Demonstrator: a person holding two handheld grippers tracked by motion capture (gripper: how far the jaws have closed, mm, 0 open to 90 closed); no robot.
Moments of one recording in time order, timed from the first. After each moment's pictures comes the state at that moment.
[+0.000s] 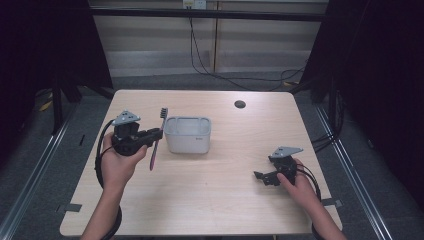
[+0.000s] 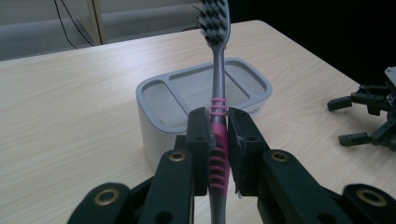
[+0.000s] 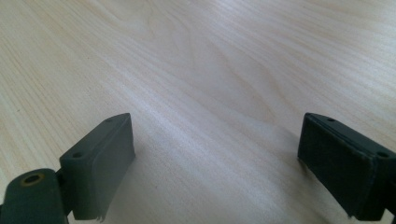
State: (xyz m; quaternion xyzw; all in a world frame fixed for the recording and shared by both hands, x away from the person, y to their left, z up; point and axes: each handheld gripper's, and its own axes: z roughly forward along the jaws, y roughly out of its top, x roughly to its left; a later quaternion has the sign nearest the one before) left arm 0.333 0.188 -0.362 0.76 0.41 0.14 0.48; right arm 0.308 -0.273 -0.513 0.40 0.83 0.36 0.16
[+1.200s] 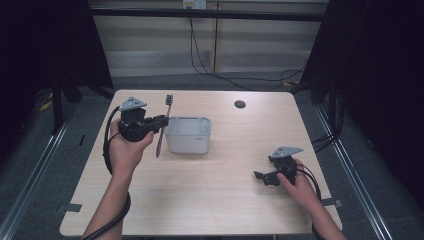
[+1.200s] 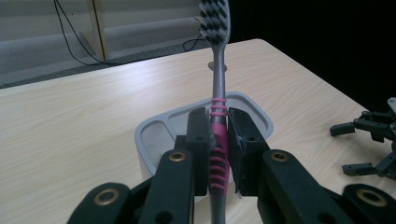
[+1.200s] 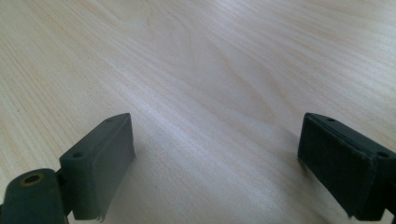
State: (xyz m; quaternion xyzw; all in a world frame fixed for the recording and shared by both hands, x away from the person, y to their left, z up) left arm 0.357 0.171 -0.343 0.75 0.41 0.15 0.49; right arm 0.308 -0.273 -0.513 0.40 0.83 0.36 0.16
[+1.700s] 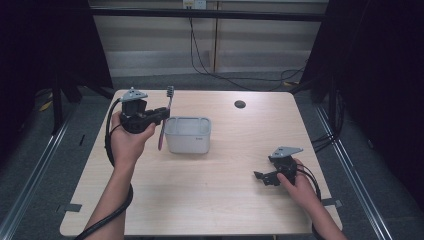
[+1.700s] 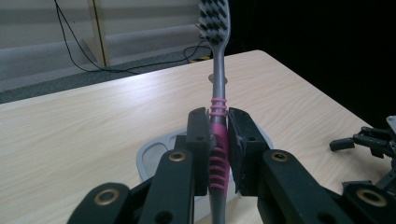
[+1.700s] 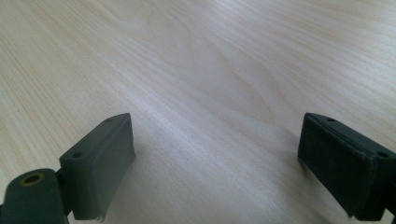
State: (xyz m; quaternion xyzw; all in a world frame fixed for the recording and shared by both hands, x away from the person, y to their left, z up) left arm 0.369 0.167 -0.331 0.75 0.41 0.16 0.49; right arm 0.308 -0.273 -0.513 0.40 0.83 0.36 0.16
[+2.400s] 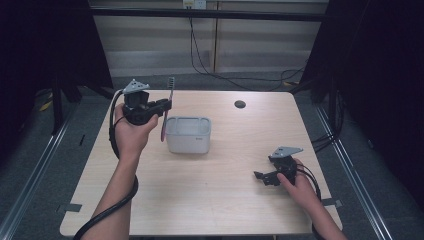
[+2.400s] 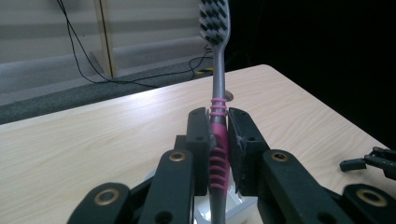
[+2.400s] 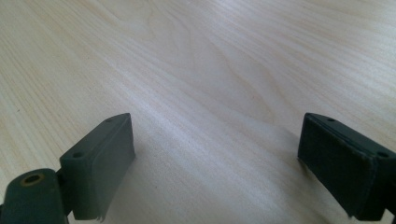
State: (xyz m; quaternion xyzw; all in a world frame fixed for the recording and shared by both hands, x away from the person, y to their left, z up) left arm 0.384 0.159 -0.321 0.74 0.41 0.18 0.51; right arm 0.308 -0.273 -0.513 0.40 0.83 0.36 0.16
